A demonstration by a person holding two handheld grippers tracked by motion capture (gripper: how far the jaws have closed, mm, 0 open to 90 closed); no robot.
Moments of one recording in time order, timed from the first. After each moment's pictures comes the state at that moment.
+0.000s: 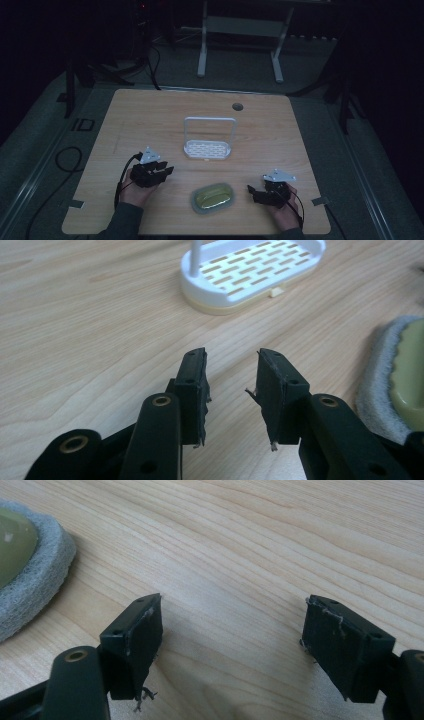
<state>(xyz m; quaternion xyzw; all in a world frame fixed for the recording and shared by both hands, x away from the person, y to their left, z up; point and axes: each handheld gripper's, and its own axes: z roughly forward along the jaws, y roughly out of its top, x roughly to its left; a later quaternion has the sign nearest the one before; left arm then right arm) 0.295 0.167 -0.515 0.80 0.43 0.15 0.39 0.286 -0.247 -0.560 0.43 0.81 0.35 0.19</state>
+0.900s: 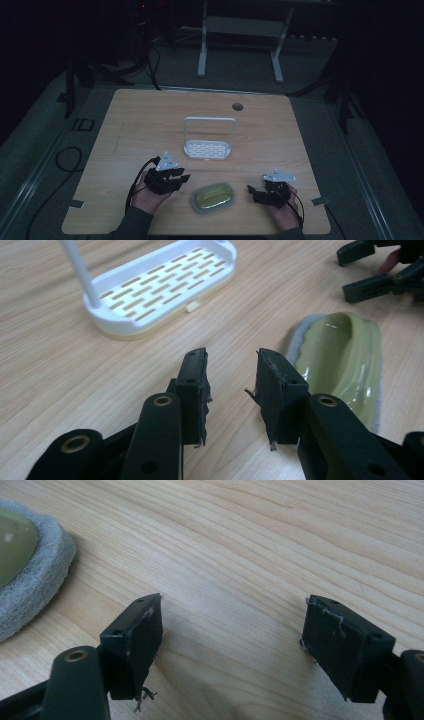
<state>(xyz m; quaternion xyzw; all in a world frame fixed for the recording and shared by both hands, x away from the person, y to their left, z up) 0.277 0.123 -0.496 0.83 0.36 0.12 0.40 0.286 -0.247 -0.560 0.43 0.81 0.35 0.19</state>
